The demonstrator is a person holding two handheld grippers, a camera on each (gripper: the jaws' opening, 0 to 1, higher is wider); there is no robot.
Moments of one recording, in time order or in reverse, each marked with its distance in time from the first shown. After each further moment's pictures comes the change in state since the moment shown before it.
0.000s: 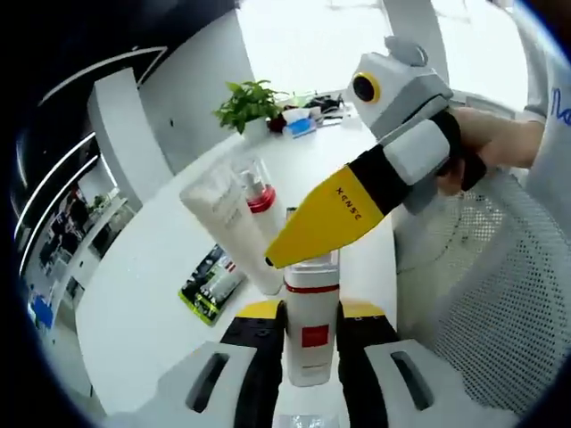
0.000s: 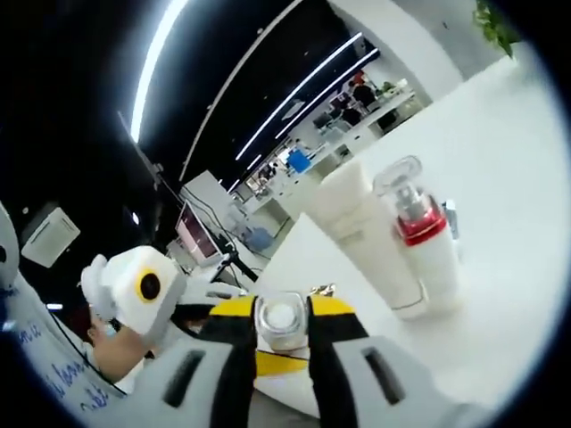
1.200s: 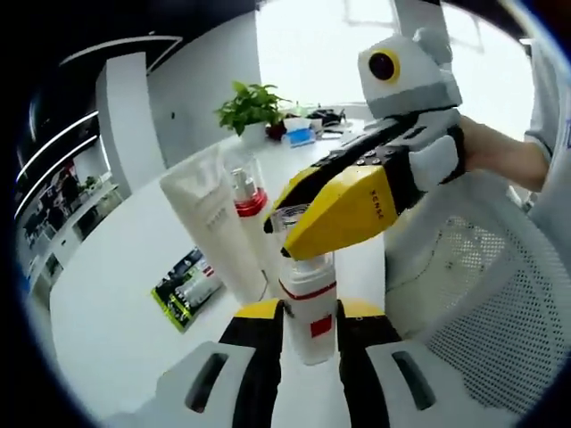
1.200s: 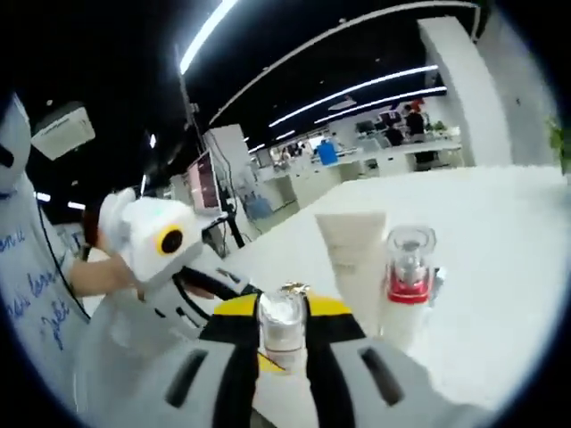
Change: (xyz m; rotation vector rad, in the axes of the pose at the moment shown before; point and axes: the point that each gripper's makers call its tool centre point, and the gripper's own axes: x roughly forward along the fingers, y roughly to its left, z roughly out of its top) left arm 0.018 -0.010 0.007 -0.123 -0.071 -0.104; right arm -0.014 -0.009 0.005 -0.590 0.198 0.055
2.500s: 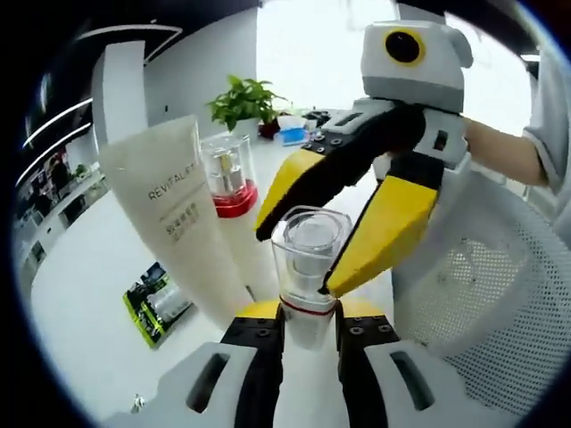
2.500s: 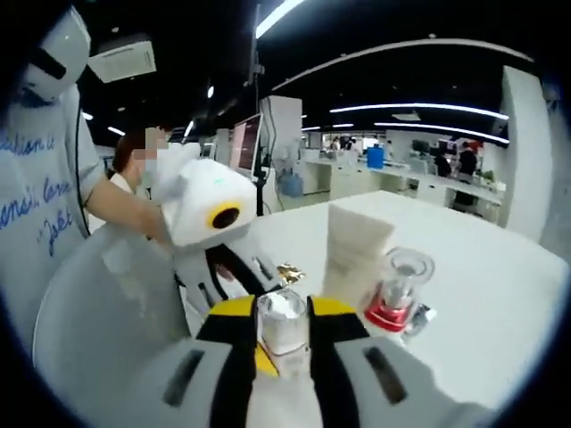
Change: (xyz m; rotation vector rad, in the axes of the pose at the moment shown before) left arm 0.048 0.008 0.007 -0.101 -0.033 -0.020; right arm -0.010 -0.022 -0.006 -0.165 -0.016 0.028
